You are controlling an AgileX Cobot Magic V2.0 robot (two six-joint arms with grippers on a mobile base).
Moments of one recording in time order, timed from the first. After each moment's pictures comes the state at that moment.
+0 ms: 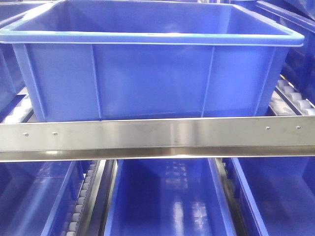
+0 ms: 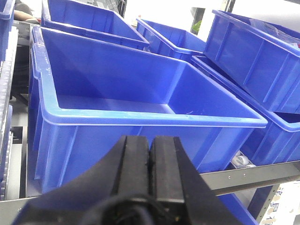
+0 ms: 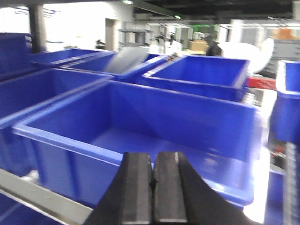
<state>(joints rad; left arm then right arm) -0.50 0.28 -0.22 0.72 -0.08 -0.96 0.34 0.35 -0.35 -1.08 -0.13 1.11</state>
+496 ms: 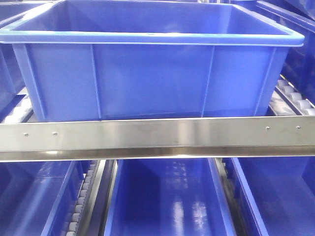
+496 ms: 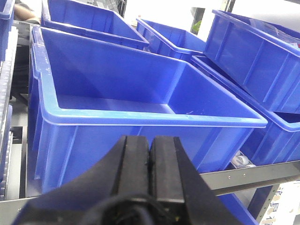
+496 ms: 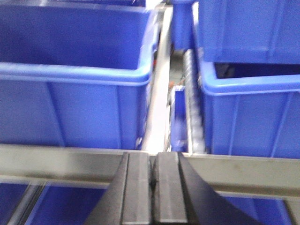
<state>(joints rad) -0.50 0.28 -0.22 0.72 -0.08 -0.96 0.07 0.16 -0.07 -0.28 0.02 0.34</state>
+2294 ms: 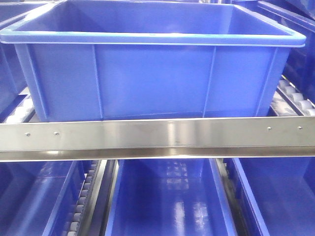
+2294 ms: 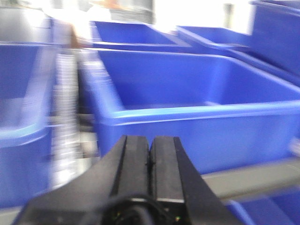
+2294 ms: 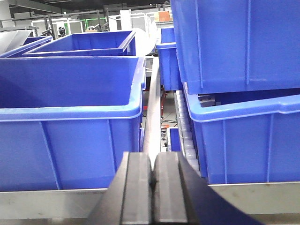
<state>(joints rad) -0.34 0.02 -0.16 0.12 0.10 -0.18 0.01 -0.01 0.03 -0.10 -0.08 0.23</state>
